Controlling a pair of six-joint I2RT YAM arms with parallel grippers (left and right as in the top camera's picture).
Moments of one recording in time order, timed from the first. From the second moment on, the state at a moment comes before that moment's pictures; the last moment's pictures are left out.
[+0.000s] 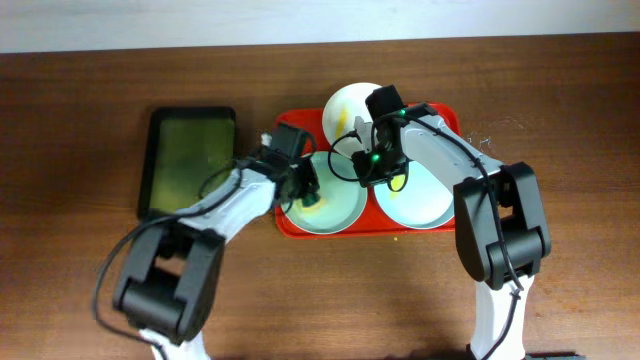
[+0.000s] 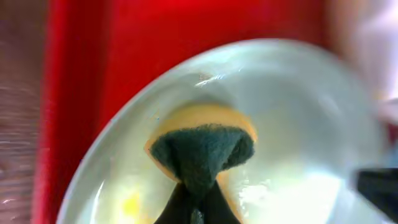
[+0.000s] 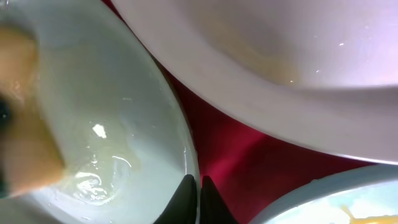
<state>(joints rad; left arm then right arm) -0.44 1.93 1.17 -0.37 0.08 -0.69 0.31 2.15 1.56 -0.86 -0.29 0.02</state>
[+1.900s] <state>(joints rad) -0.20 1.52 1.21 -1.17 -0.42 -0.82 0.84 2.00 1.65 -0.99 1.11 0.03</state>
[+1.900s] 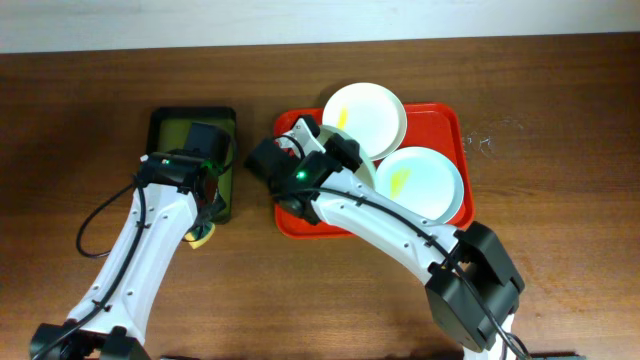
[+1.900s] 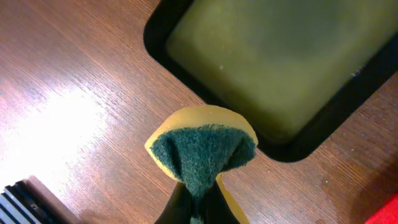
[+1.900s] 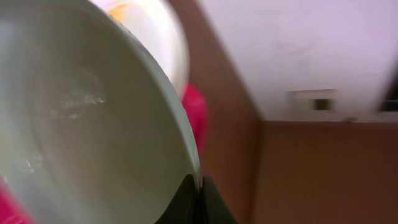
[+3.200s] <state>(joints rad) -0.20 1.52 1.21 -1.15 -0.42 -0.82 -0.54 2.10 1.65 -0.73 -0.42 0.21</state>
